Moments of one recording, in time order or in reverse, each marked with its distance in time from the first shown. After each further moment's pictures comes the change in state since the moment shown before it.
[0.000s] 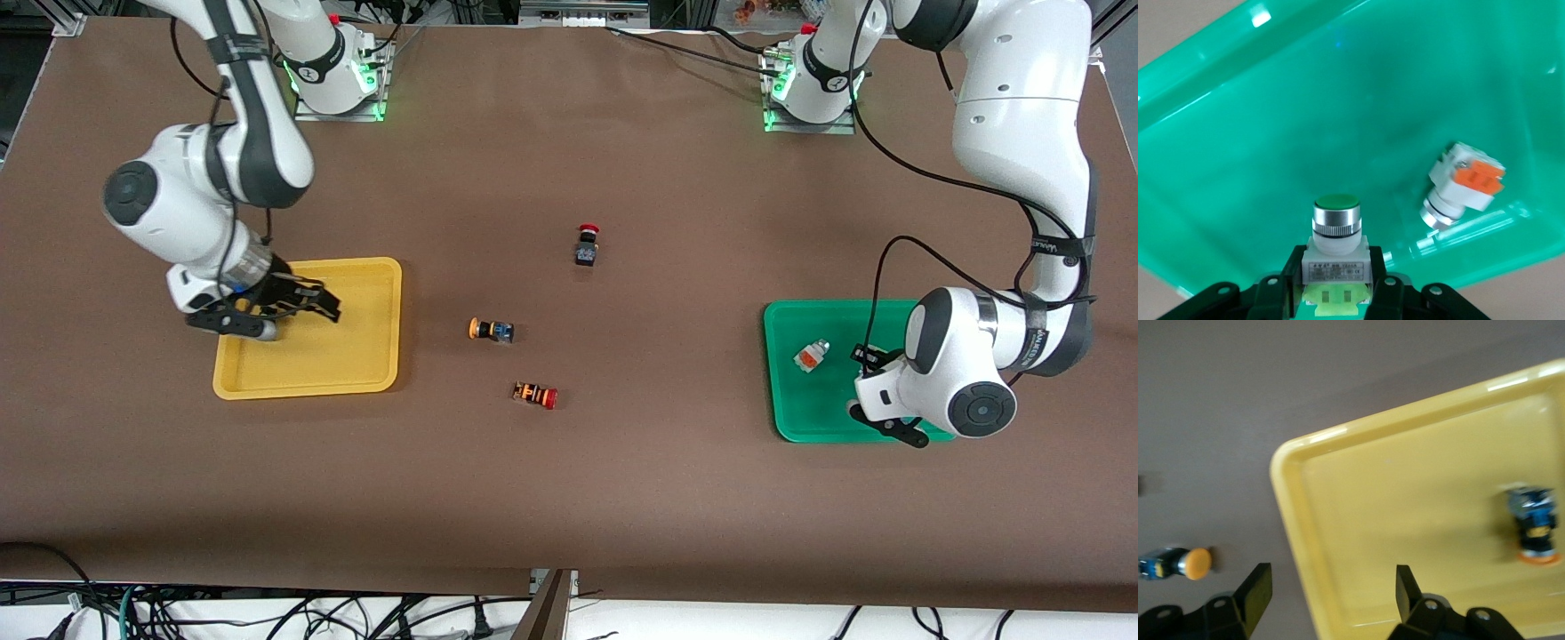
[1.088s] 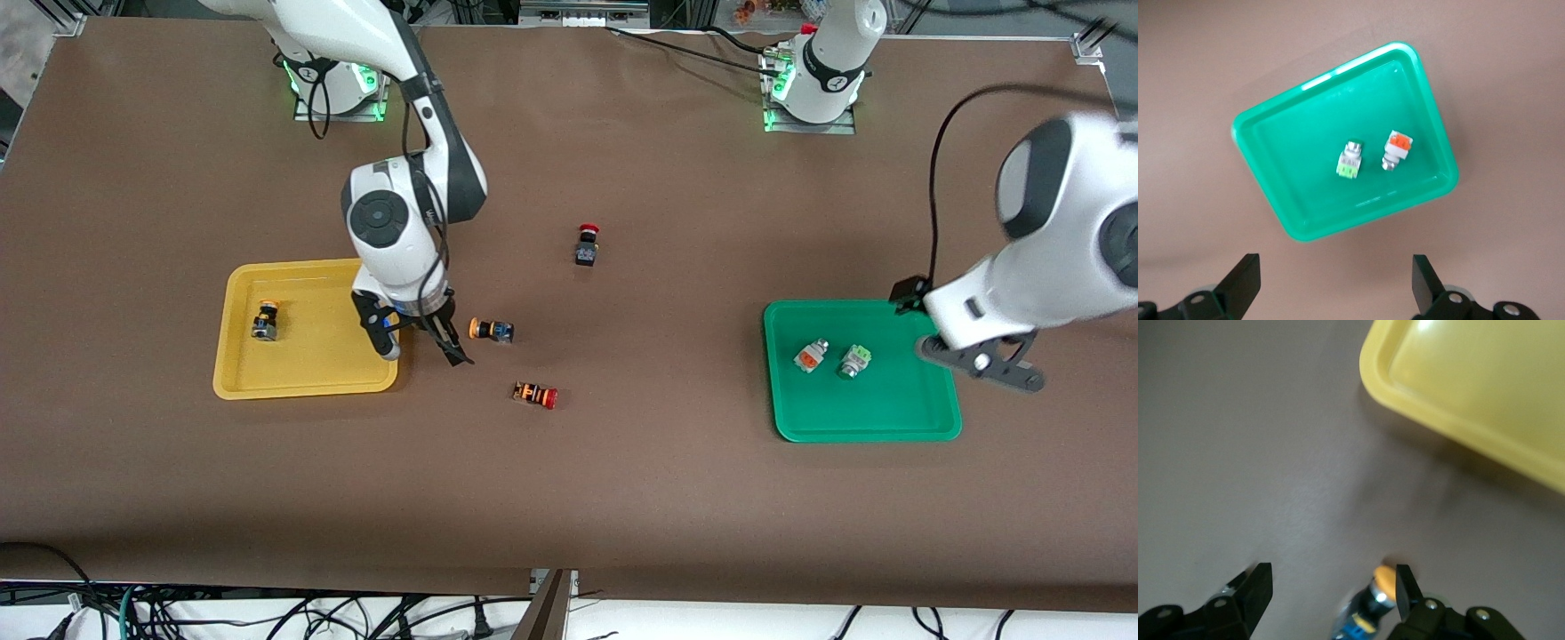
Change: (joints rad) left arm -0.018 -0.487 -0.060 -0.014 -0.001 -0.224 -0.137; right arm 0.255 0.365 0.009 0.325 0.000 0.060 1.195
